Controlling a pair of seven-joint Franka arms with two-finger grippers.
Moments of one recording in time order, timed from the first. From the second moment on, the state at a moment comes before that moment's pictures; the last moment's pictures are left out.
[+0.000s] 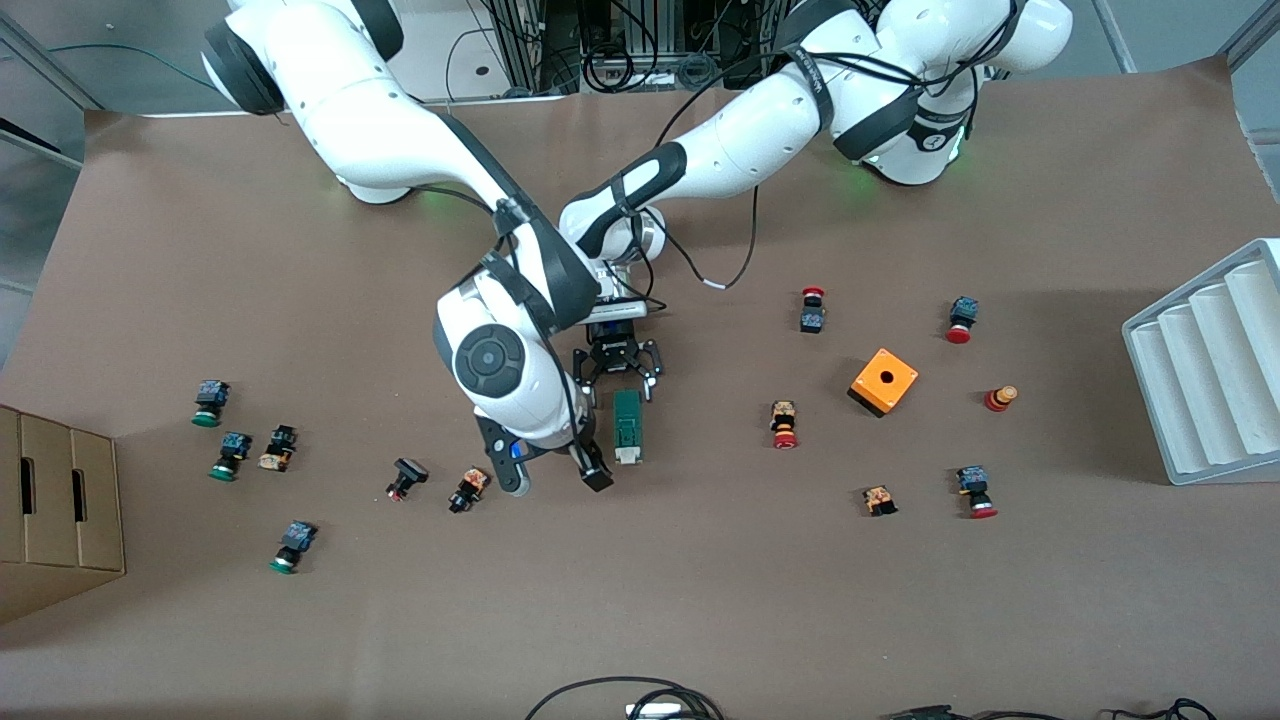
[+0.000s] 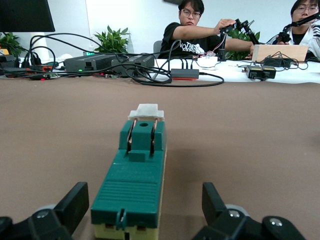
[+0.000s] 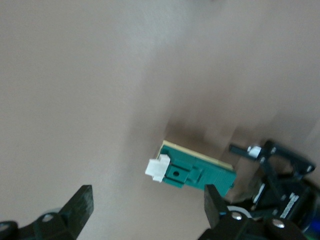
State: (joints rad) left arm -0.79 1.12 -0.45 -1.48 2.00 1.73 -2.46; right arm 0.61 0.75 -0.05 -1.28 0.23 2.12 1.69
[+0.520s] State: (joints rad) left arm -0.79 1.12 -0.45 -1.48 2.00 1.73 -2.46; right arm 0.61 0.82 -0.04 -1.24 0.31 2.15 1.84
